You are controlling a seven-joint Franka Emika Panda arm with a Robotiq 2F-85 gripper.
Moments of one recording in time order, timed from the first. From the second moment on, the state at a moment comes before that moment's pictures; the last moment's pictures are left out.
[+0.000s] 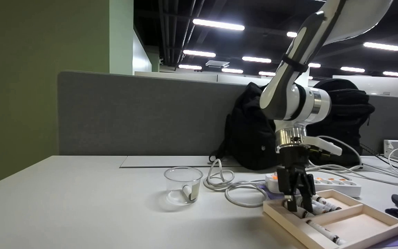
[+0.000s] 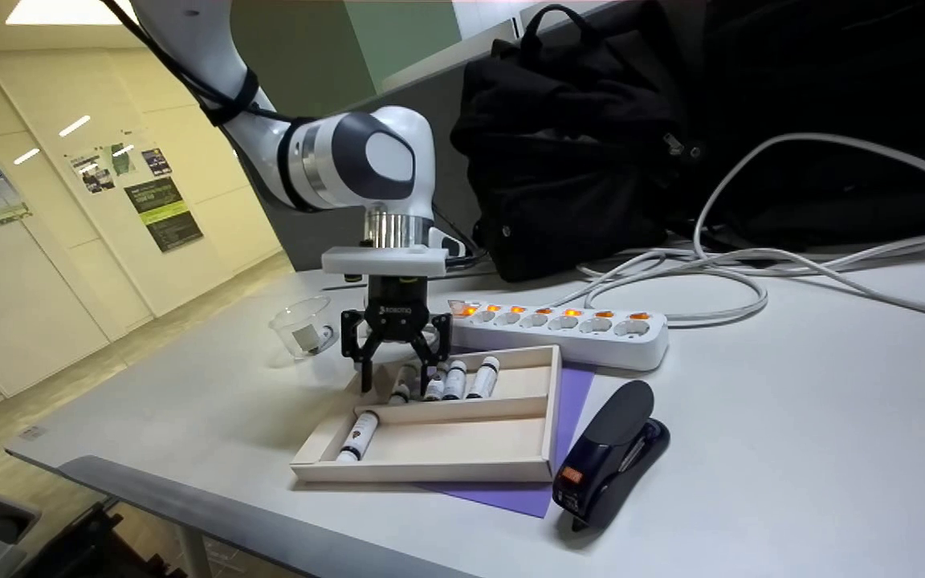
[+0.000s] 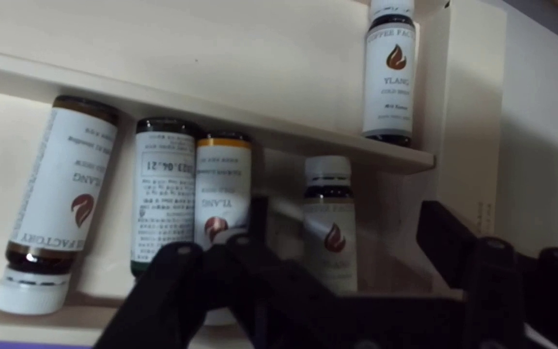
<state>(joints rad) -0.08 0.60 0.07 -2.11 0.09 2.22 -0.47</state>
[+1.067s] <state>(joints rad) -0.07 0.53 0.11 -1.97 0.08 2.00 -0.47</state>
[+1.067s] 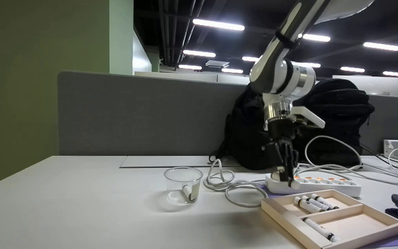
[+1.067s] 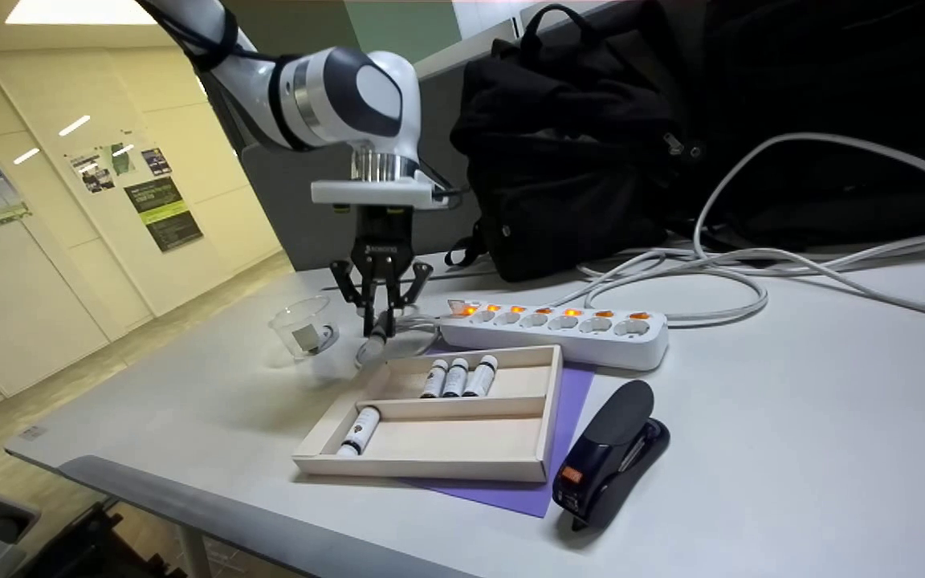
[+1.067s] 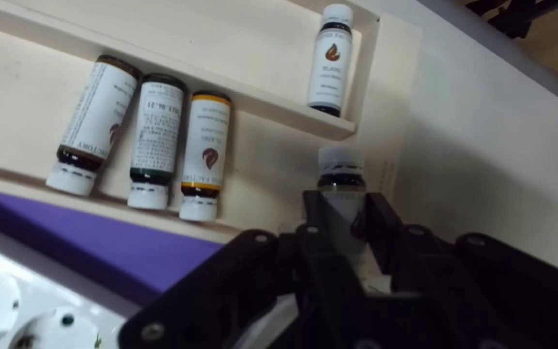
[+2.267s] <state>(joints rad) 0.11 0.84 0.29 -1.43 0.27 2.01 -0.63</state>
